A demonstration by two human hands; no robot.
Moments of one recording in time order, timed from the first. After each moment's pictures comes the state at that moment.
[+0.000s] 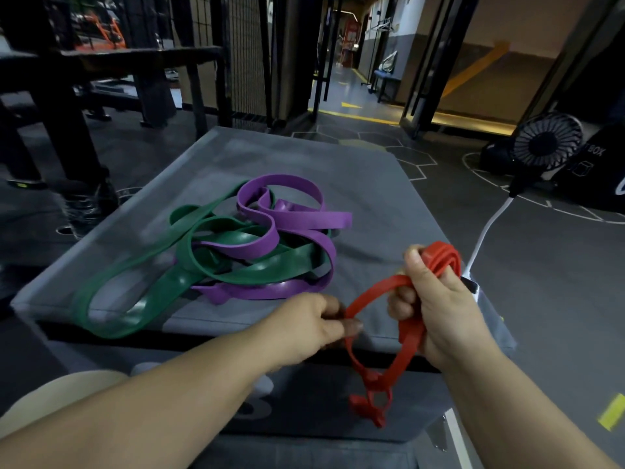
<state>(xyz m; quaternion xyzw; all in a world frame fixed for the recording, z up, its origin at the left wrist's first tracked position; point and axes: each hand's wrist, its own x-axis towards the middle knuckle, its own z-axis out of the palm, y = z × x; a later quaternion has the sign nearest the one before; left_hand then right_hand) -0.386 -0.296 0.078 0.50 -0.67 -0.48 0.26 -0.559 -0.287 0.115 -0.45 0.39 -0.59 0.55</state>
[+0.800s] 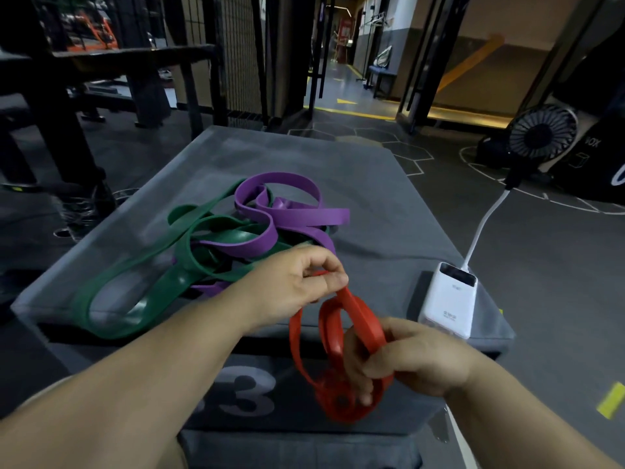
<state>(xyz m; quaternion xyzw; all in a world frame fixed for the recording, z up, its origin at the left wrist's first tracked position) -0.362 -0.303 0.122 0.42 -0.72 -0.44 0.35 -0.562 -0.273 0.099 -0.63 0.28 -0.19 0.70</state>
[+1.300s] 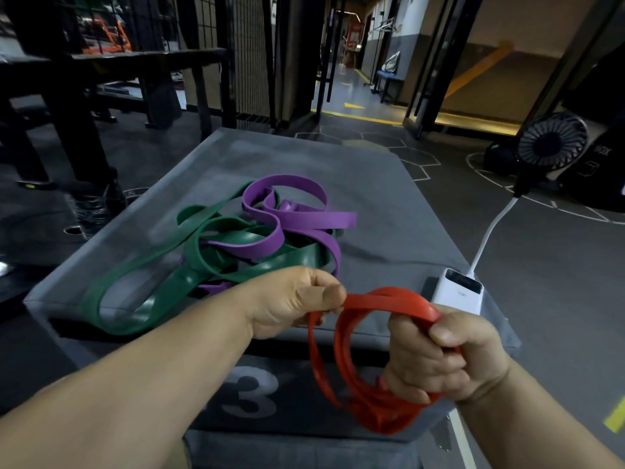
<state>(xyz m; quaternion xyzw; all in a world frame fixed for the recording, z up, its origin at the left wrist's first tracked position) -0.358 -0.309 0.103 0.28 -0.63 -0.67 0.29 -0.569 -0.273 0.111 -0.48 0.05 -0.20 0.85</state>
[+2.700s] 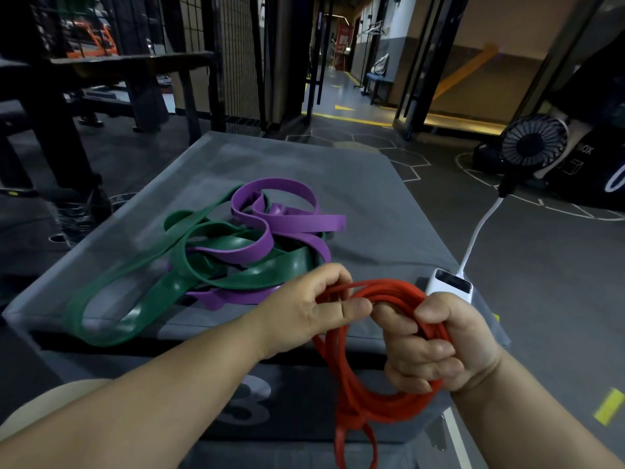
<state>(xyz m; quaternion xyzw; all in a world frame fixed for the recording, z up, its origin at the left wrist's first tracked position) -0.377 -0.297 0.107 0.33 -0.72 -0.50 0.35 -0.580 -0.284 0.113 -0.43 0.07 -0.18 0.88</state>
